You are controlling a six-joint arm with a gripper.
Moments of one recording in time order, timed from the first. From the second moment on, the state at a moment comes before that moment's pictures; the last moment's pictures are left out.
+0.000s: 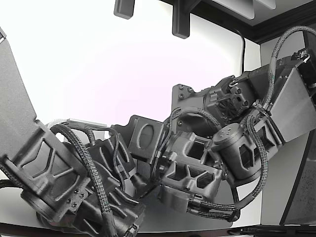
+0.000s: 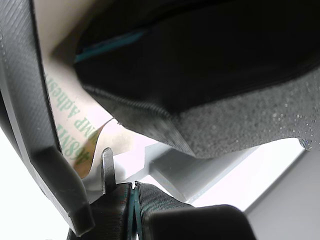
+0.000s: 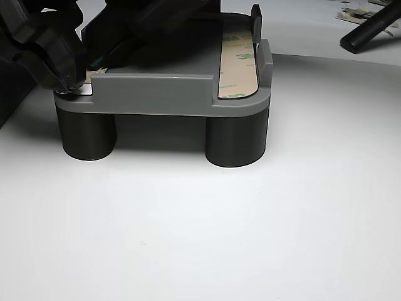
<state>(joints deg) 43.2 107.4 131.0 49.5 42.9 -49.1</state>
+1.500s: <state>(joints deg) 44.3 106.0 128.6 54.8 42.5 -43.8</state>
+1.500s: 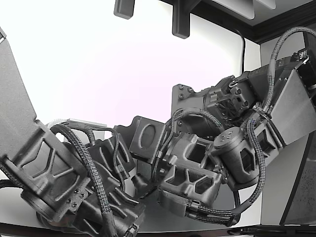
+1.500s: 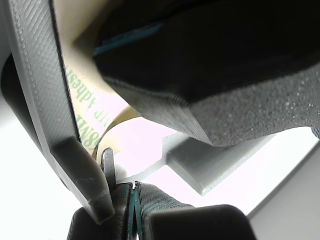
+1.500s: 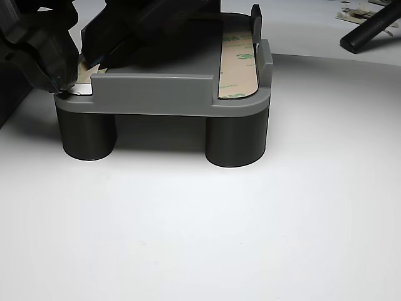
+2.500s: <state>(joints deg) 42.4 117.2 134.5 53.3 43.2 -49.0</state>
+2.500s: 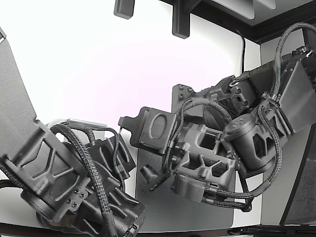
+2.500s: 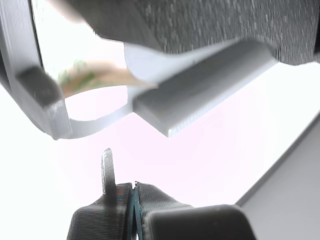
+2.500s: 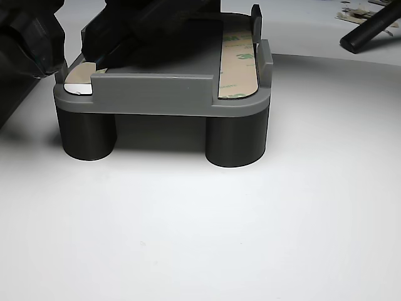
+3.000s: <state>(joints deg) 36.1 137.4 134.6 58.1 41.2 -44.0</state>
